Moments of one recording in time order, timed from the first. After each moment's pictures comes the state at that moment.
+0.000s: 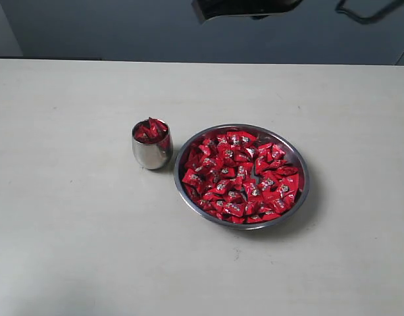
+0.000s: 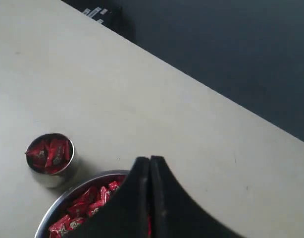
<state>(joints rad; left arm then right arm) 0.19 0.00 0.00 0.03 0.34 0.03 0.83 1.49 -1.40 -0.35 0.70 0.24</state>
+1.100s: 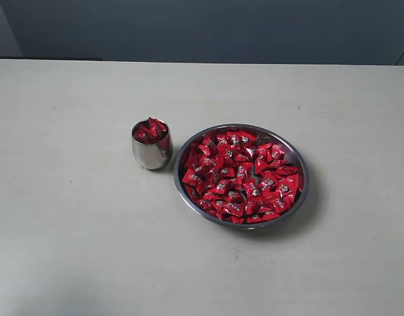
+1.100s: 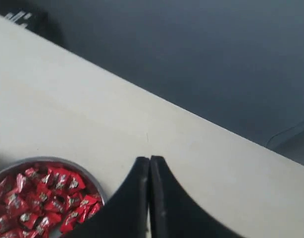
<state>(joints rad) 0.19 0.00 0.00 0.03 0.34 0.03 0.72 1.22 -1.32 -0.49 0.84 0.24</state>
